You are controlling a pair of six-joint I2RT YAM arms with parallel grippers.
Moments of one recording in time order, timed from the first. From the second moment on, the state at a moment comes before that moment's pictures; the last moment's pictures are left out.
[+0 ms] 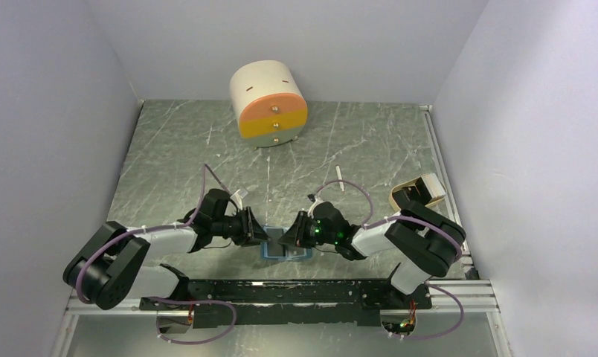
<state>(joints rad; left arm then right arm) -0.54 1.32 0.29 0.29 0.62 -0.96 0.91 1.60 0.36 0.69 -0.24 1.06</state>
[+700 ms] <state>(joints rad) -0.54 1.24 0.24 0.32 0.62 -1.01 0.91 1.63 0.37 0.70 -0.30 1.03</state>
